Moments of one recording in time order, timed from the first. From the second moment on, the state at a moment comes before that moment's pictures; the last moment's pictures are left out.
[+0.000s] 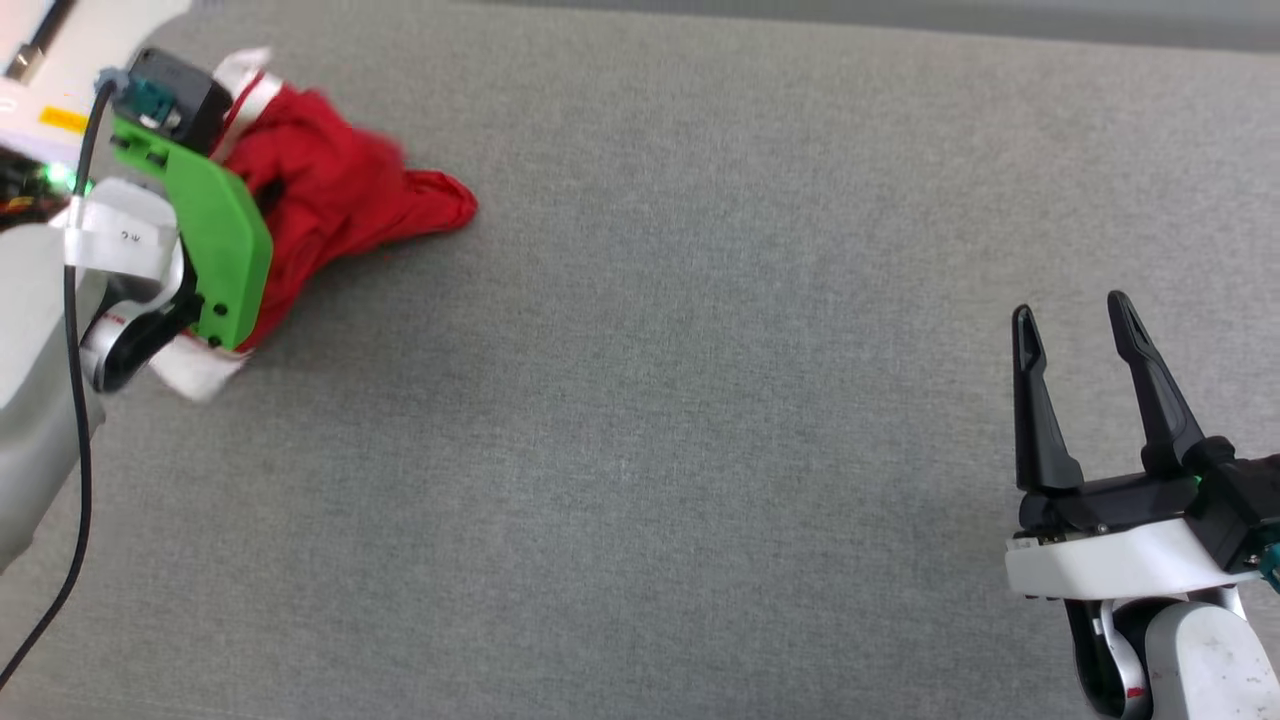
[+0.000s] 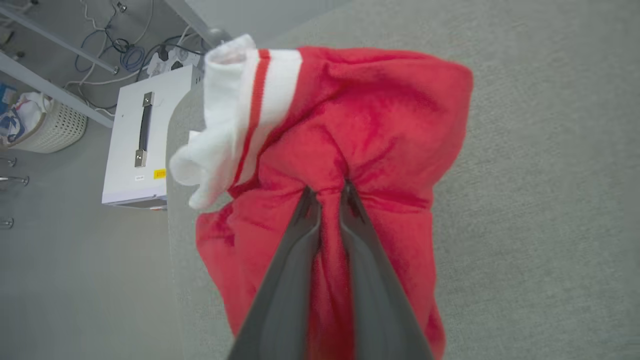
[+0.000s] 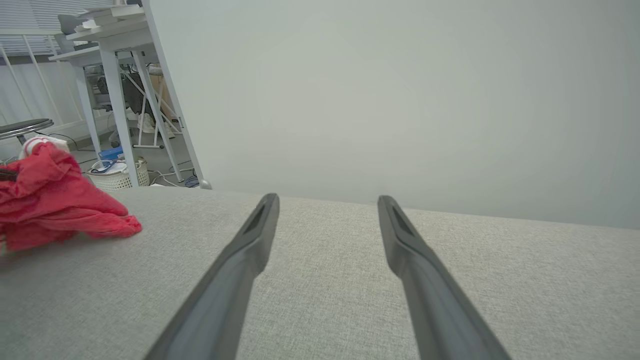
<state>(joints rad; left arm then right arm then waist) -1.03 0.75 -0.94 0.51 -0.84 -0.13 0.35 -0.09 -0.05 0.02 -0.16 0.10 0.13 -0.25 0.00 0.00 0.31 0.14</state>
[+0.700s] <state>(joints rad) -1.19 0.47 -1.18 0.36 -0.73 -0.13 0.23 -0.09 -0.05 0.00 -0.16 0.21 0.13 -0.25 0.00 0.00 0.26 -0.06</state>
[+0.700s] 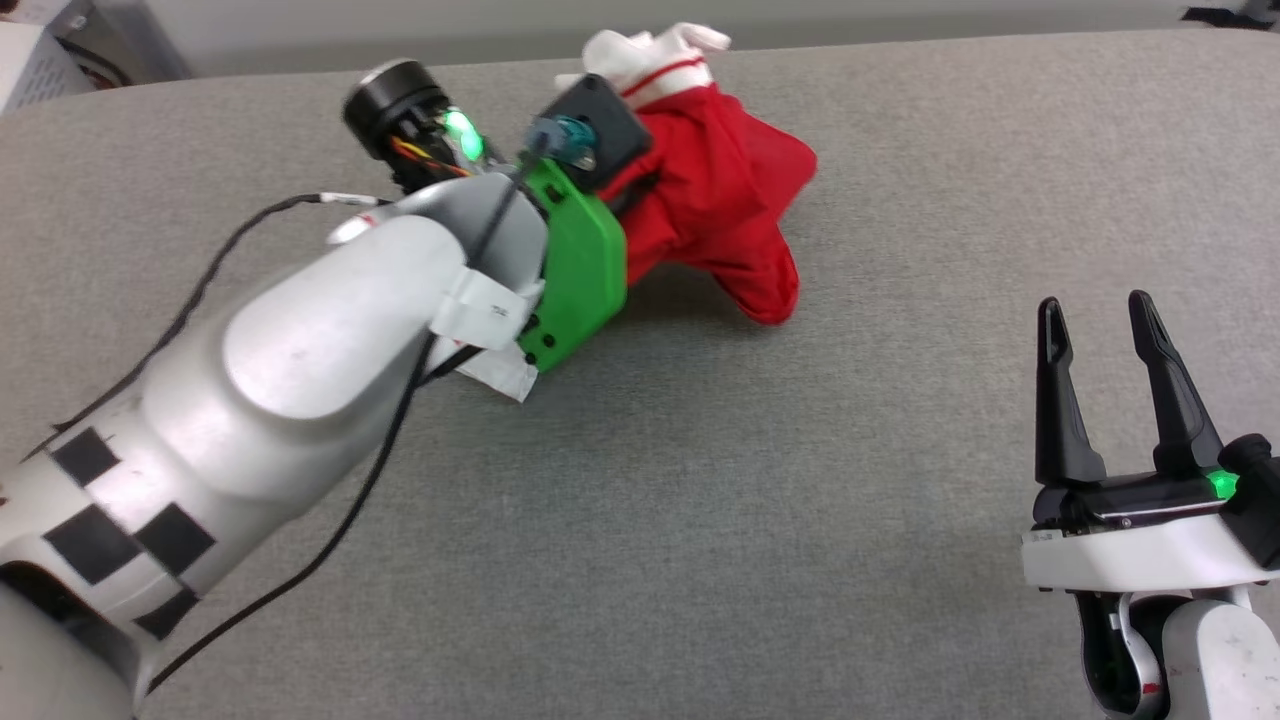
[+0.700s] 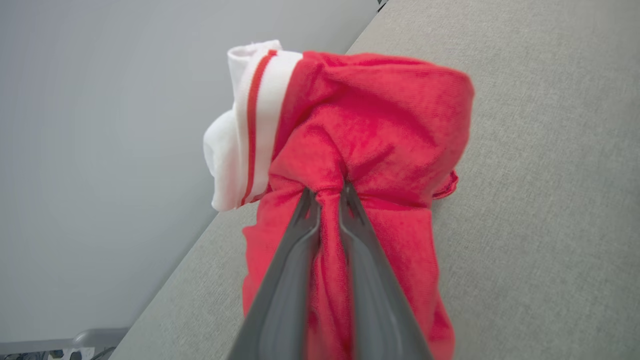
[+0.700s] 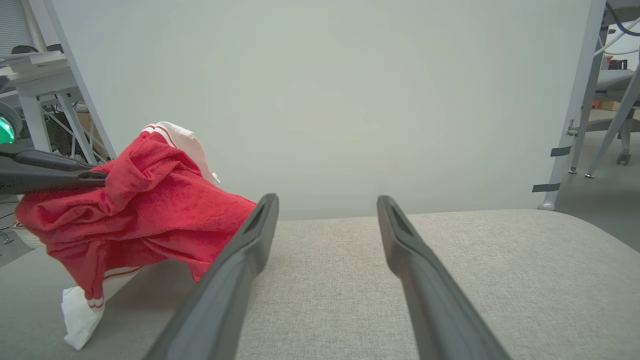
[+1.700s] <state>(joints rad) -0.96 0.09 -1.27 0.66 -0.56 -0.13 -0.07 -0.11 -0.05 -0.02 -0.15 0.22 0.13 -0.25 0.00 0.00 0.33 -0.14</state>
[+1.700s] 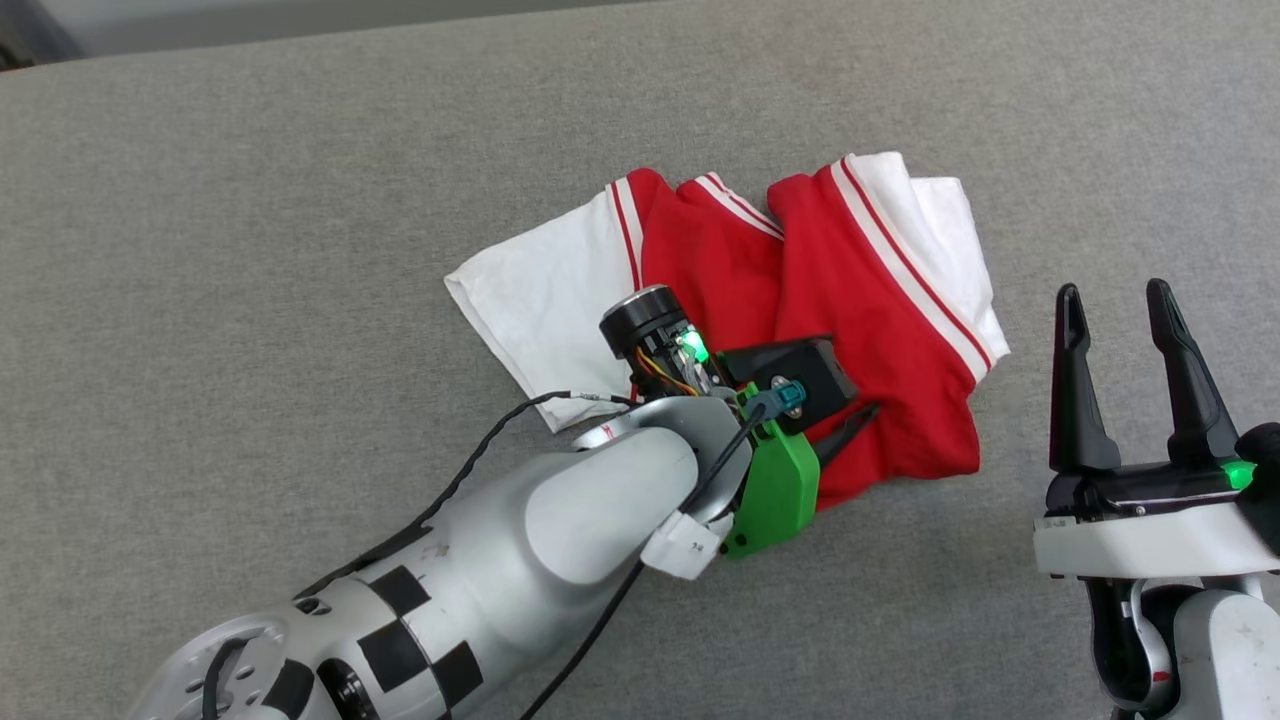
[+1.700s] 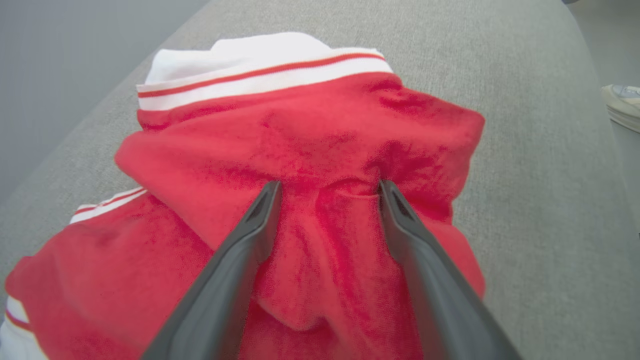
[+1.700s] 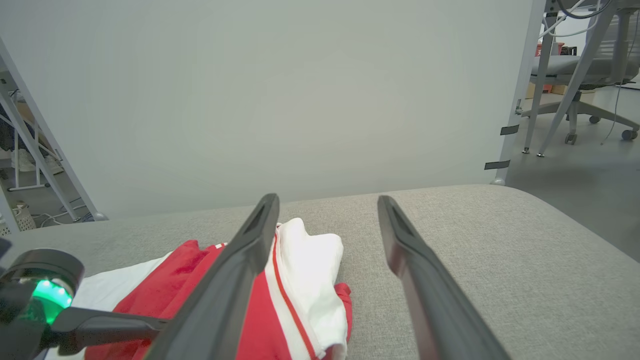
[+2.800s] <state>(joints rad) -0.16 0.32 -0.38 0.08 -0.29 0.32 -0.26 0.05 -0.05 -0.07 -0.12 0.16 0.13 -0.25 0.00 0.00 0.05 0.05</state>
